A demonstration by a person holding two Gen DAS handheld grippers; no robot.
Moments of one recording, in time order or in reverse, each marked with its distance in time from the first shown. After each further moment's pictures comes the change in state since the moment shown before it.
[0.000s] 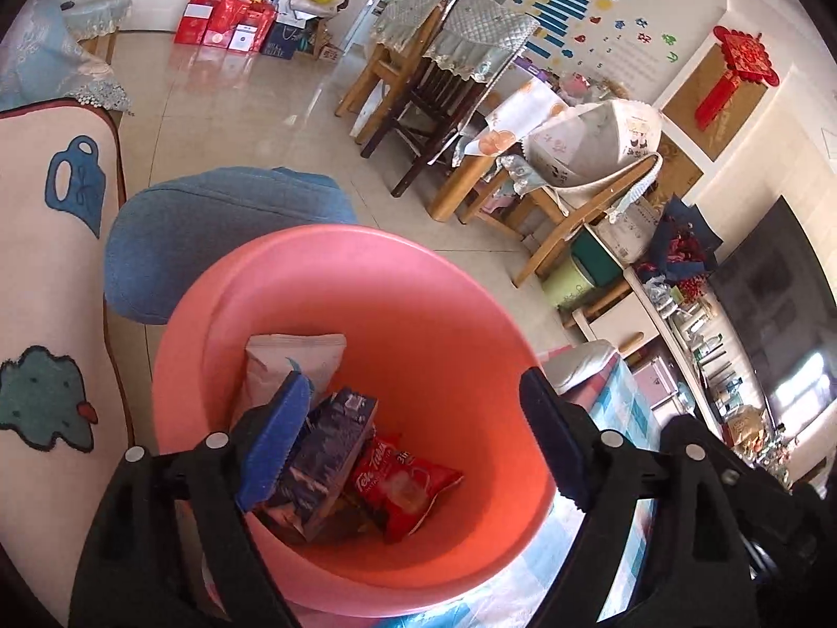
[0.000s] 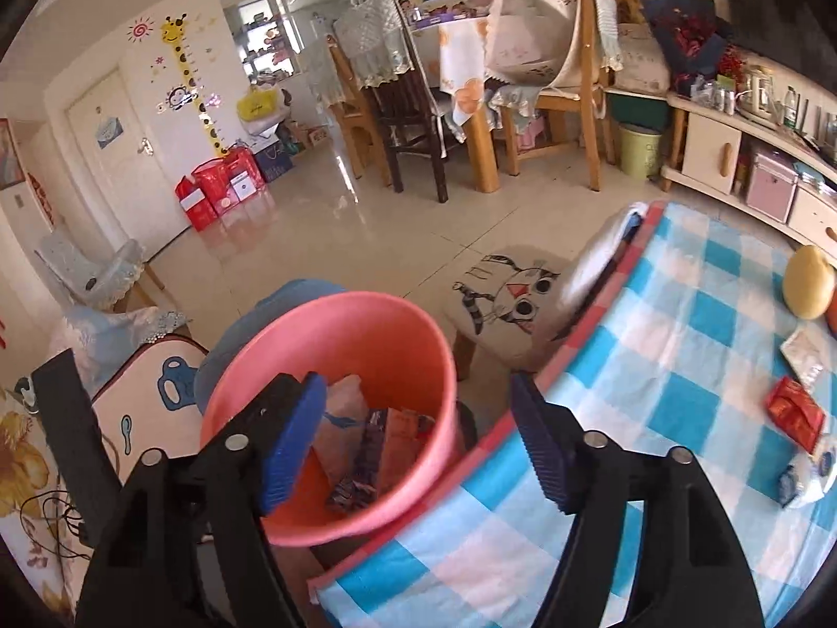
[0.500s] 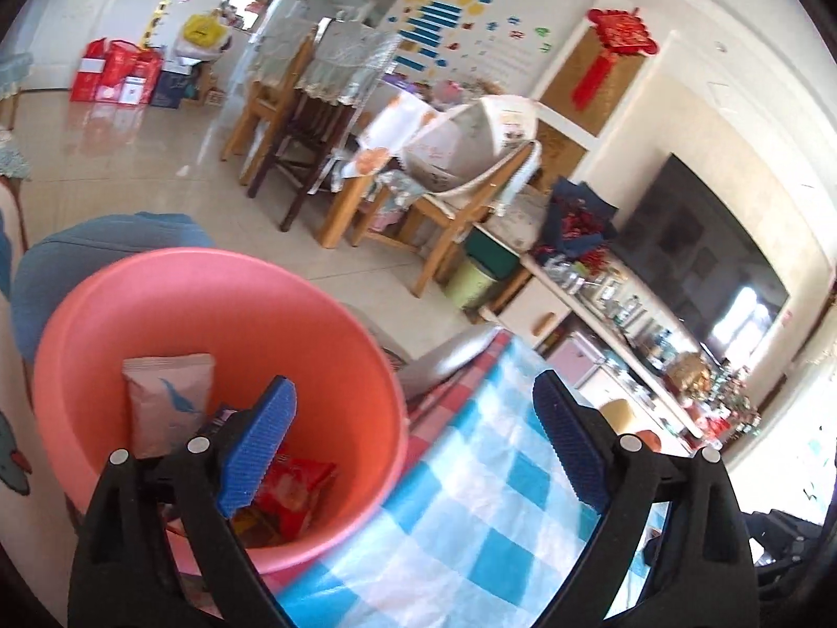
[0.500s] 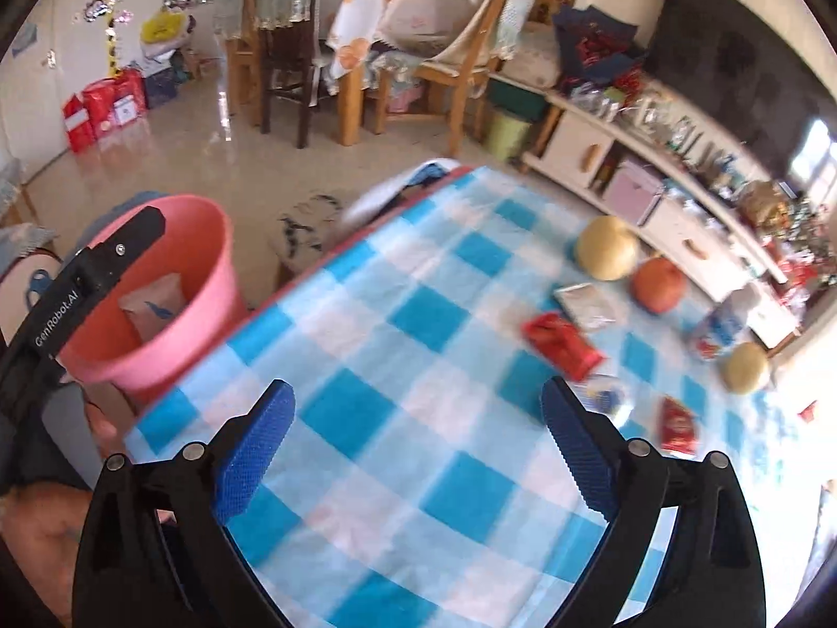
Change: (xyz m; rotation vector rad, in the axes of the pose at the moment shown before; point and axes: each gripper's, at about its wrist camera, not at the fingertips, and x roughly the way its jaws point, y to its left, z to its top) left arm -0.020 -0.054 -0.037 0.198 -0.077 -0.292; right arm -0.081 -0.064 -0.044 -0.114 0.113 -0.454
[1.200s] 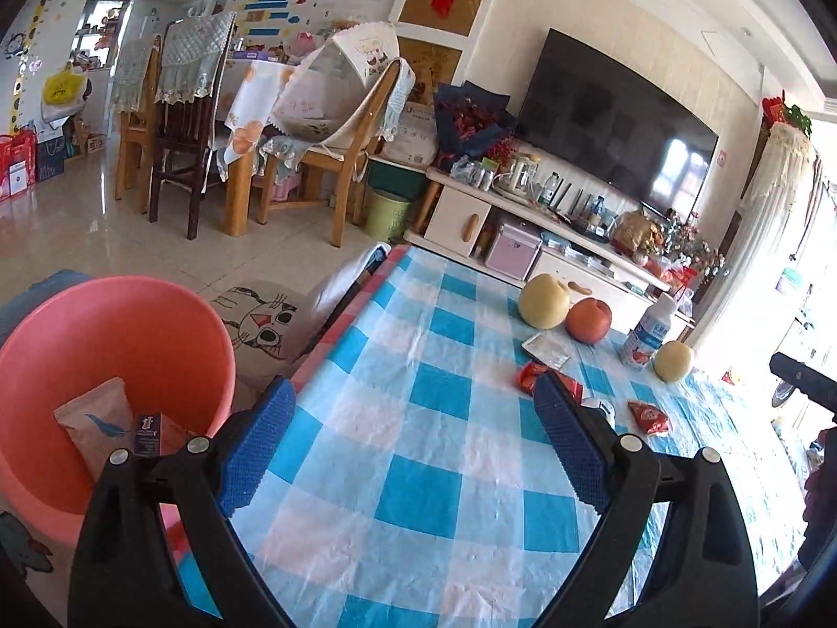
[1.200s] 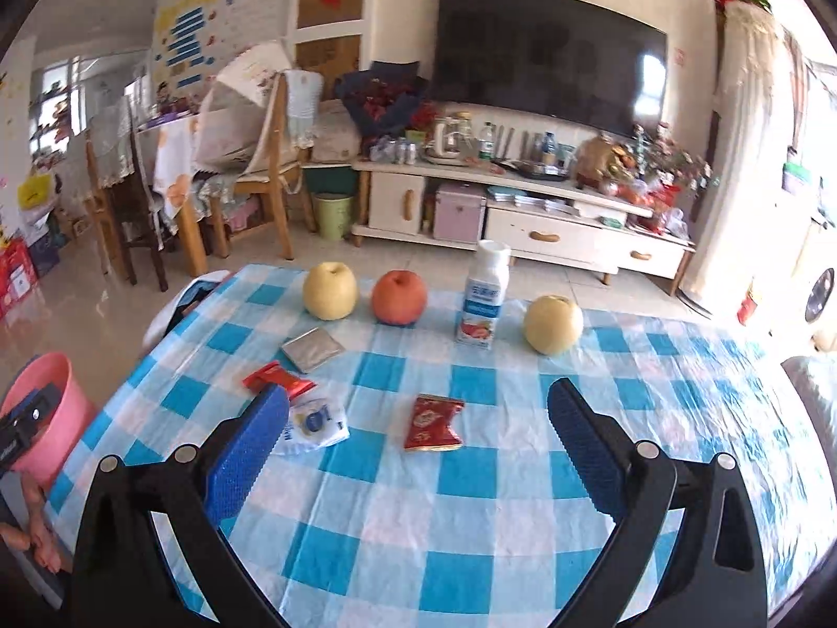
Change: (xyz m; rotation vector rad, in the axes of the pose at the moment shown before) left arm 0.006 -0.094 -0.038 0.363 0.184 -0.125; right arm -0.071 -0.227 -0.081 0.415 -0.239 -0.266
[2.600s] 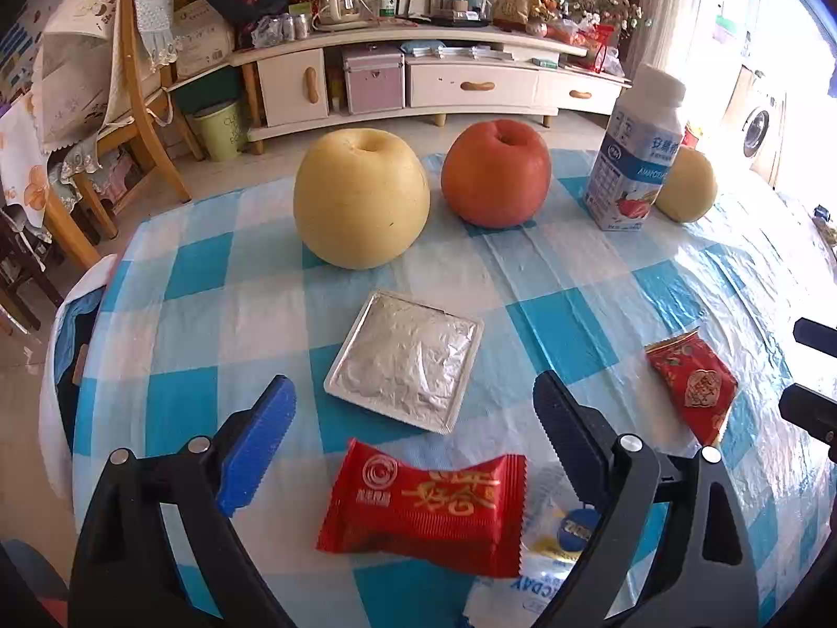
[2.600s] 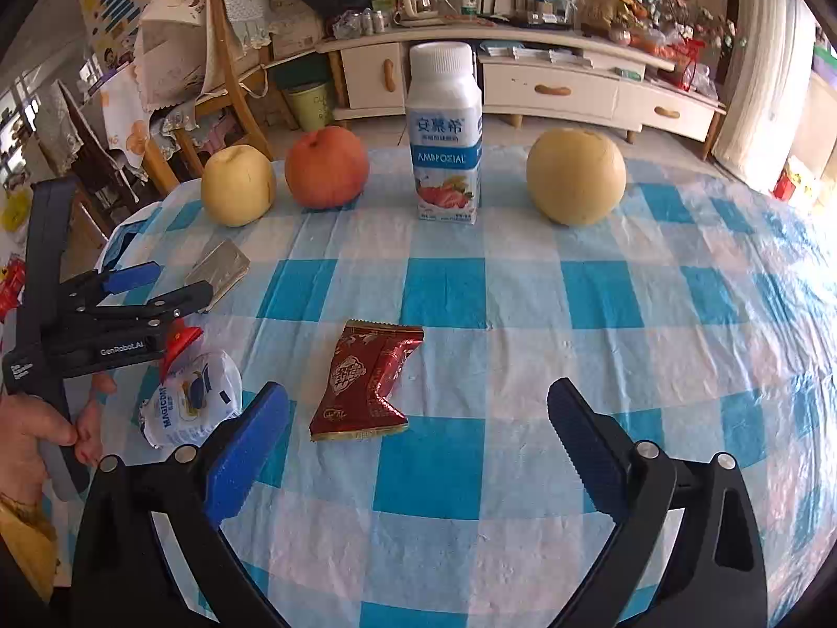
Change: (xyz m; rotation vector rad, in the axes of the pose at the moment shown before) left arm 0.268 -0.202 0.012 0.540 0.470 -0.135; right arm 0.160 -0.060 -0.033 0.141 0.386 0.119
